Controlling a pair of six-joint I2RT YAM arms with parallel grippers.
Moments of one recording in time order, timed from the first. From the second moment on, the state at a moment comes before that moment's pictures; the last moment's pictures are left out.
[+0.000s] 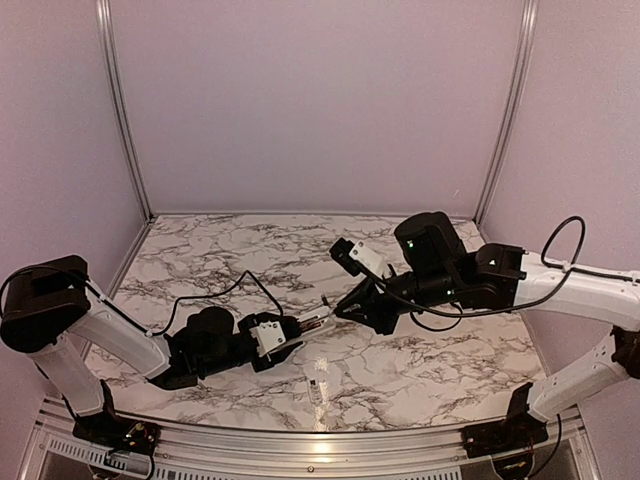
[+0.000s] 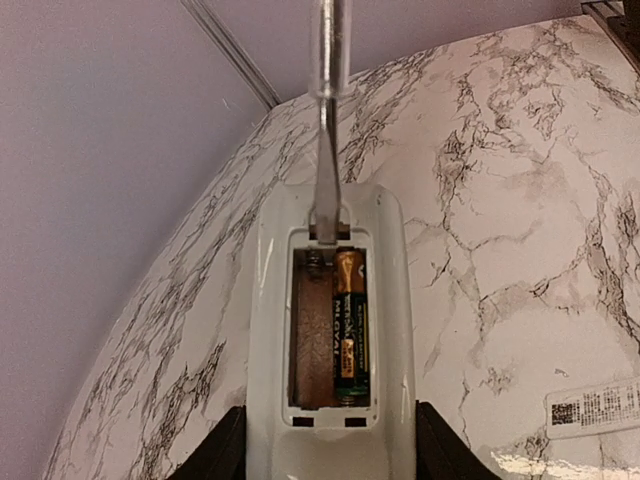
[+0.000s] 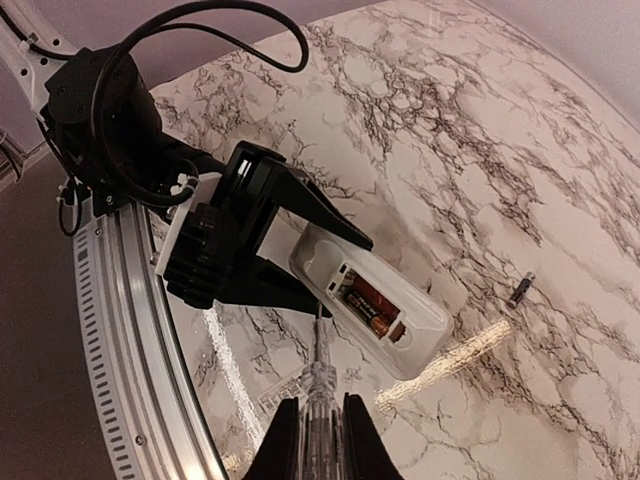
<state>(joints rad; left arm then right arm) -1.08 1.66 0.46 0.94 -0.13 0.51 1.01 1.29 1.06 -0.41 -0.20 0.05</state>
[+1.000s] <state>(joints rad) -1.08 1.65 0.43 0.94 -0.12 0.61 1.01 1.46 1.19 -0.52 -0.15 -0.03</state>
